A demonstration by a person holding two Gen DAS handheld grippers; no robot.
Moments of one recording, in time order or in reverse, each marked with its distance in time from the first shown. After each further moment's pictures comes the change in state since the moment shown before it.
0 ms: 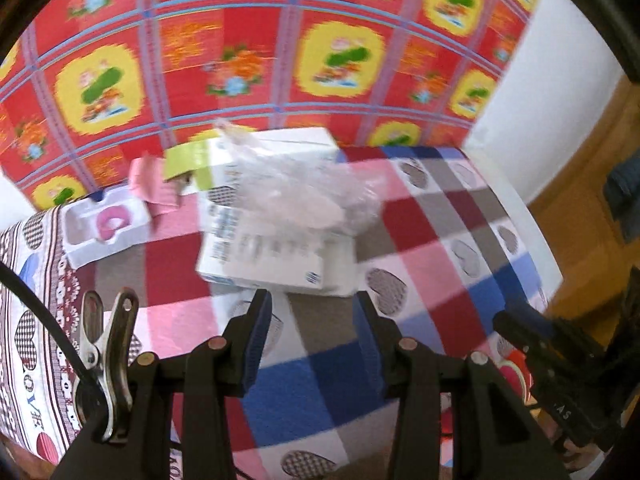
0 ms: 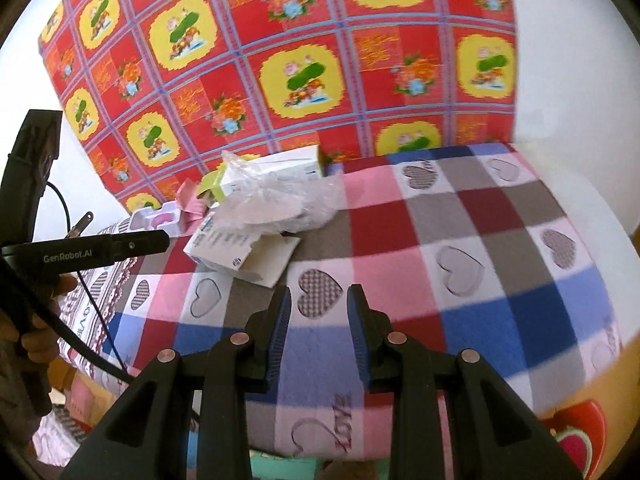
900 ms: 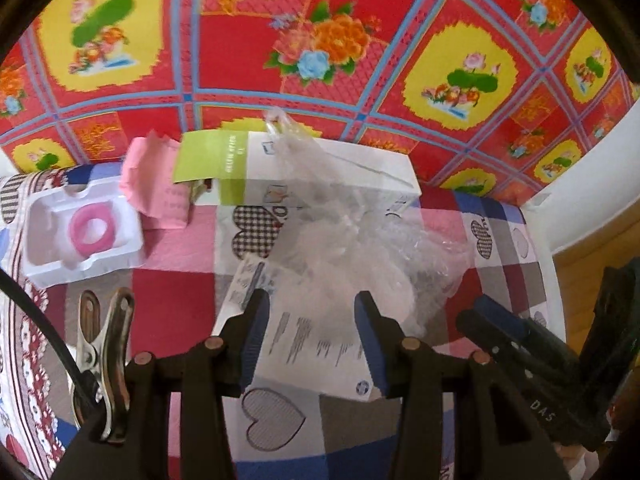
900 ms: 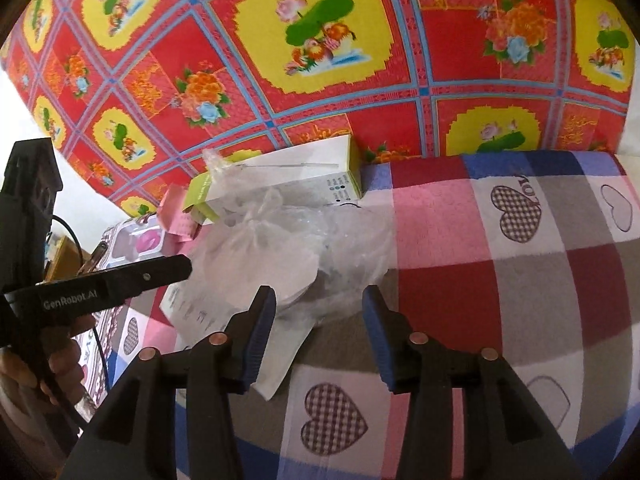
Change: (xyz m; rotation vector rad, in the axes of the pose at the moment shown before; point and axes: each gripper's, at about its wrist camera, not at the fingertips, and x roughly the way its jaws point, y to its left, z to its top) left arm 0.089 0.052 0.068 -0.221 0.087 0.013; right arm 0.145 0.004 0.082 -0.006 0.179 0.160
